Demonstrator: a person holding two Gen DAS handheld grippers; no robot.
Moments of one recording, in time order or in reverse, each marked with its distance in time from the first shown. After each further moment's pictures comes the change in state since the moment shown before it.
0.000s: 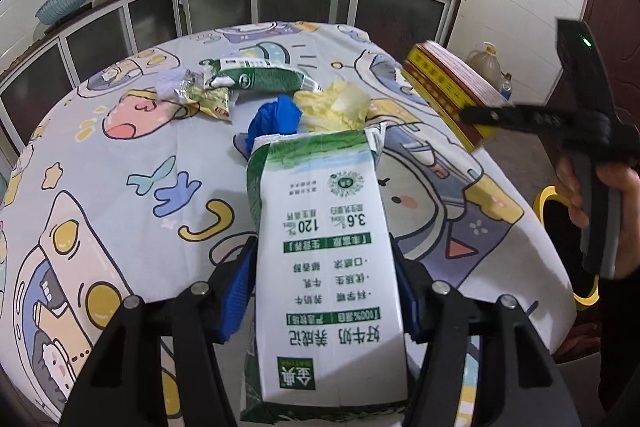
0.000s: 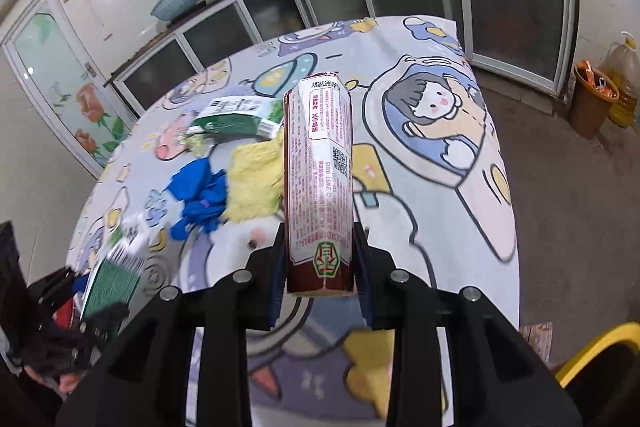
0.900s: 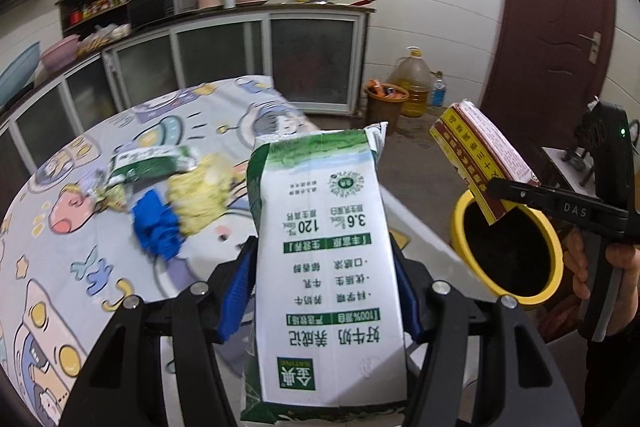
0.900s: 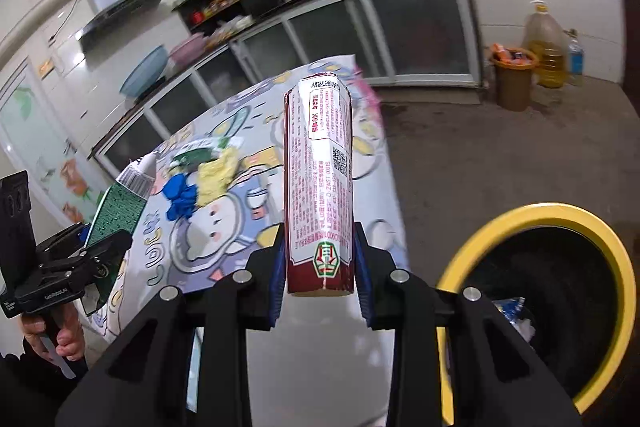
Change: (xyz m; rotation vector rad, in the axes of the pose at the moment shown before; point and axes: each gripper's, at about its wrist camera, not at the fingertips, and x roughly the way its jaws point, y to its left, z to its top) left arm -0.029 -0.135 0.025 0.225 -0.120 -0.148; right arm -0.157 -0.087 -0.116 0.226 -0.226 -0.123
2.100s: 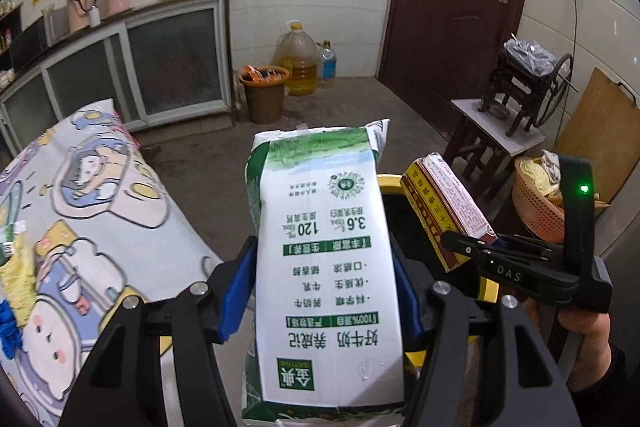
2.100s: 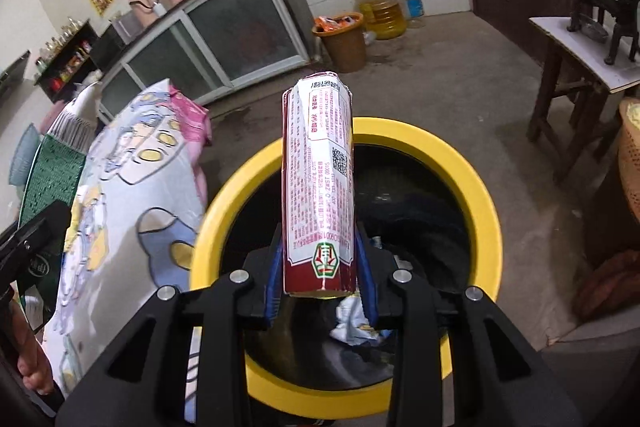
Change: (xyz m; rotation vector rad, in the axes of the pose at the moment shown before) left arm 0.117 -0.190 0.031 0.225 0.074 -0.297; right arm -0.050 -0.157 -0.078 0.339 -0.024 -0.429
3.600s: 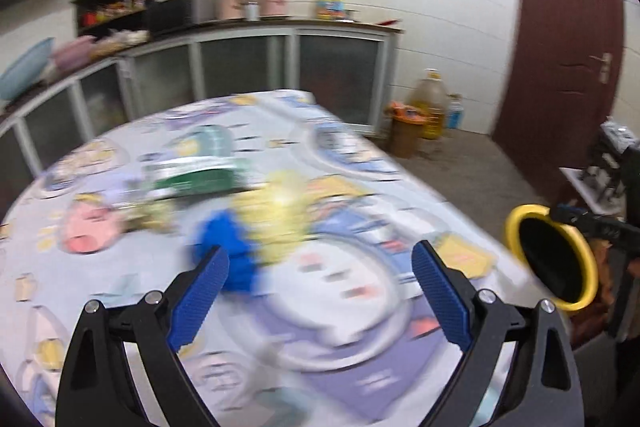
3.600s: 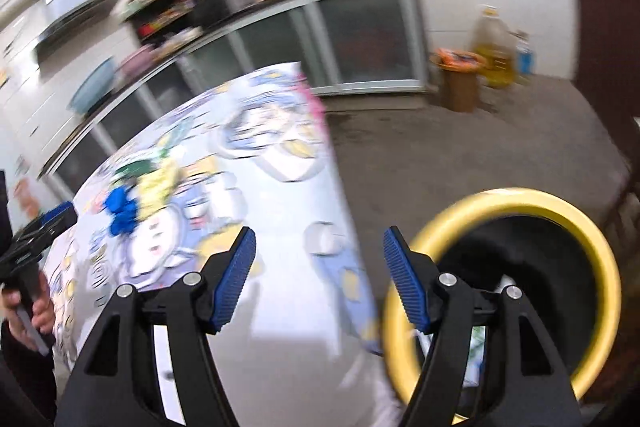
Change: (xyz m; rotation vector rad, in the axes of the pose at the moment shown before) left arm -0.182 0.264 -0.117 -0.258 -0.153 0.366; right arm 0.010 0.219 0.000 -0.362 -0.023 0.301
